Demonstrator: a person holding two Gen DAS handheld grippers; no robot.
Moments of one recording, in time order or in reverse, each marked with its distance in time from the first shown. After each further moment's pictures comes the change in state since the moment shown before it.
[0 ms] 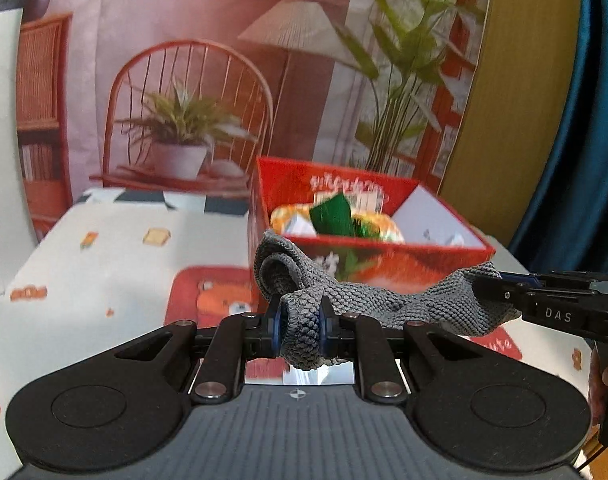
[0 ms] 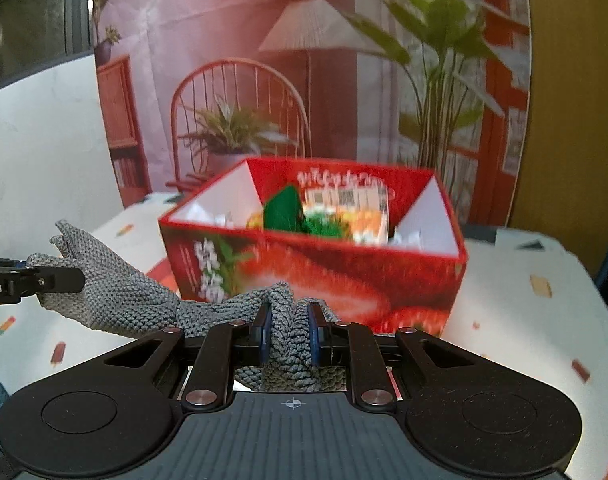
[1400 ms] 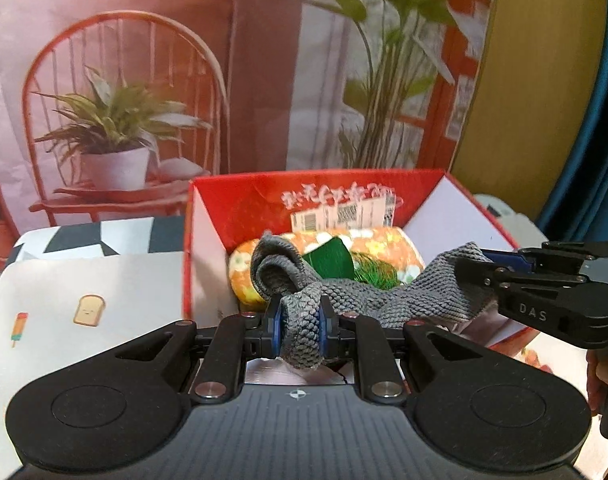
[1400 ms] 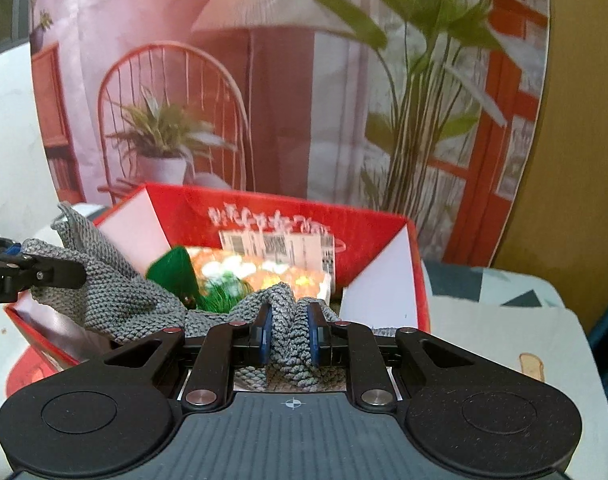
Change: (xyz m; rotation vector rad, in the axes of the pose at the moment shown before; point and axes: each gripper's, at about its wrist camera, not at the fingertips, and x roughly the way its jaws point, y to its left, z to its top) left arm 0.170 -0.031 0.086 0.127 0.196 -0.015; right arm 0.147 -0.071 0.073 -0.007 0.102 -0.102
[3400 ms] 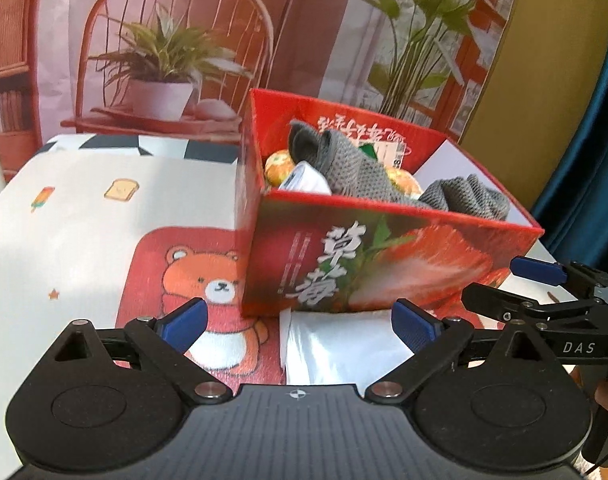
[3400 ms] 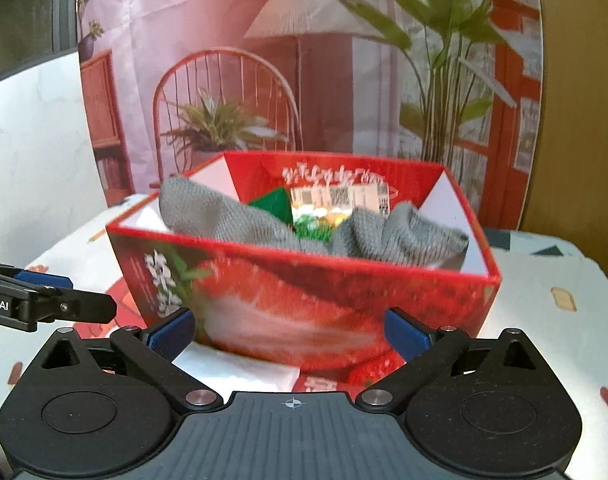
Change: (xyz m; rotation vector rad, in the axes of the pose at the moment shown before) left arm -0.049 0.031 -0.109 -0.175 -0.017 -0.033; right arm -0.065 0.047 -0.090 0.022 -0.071 0.100
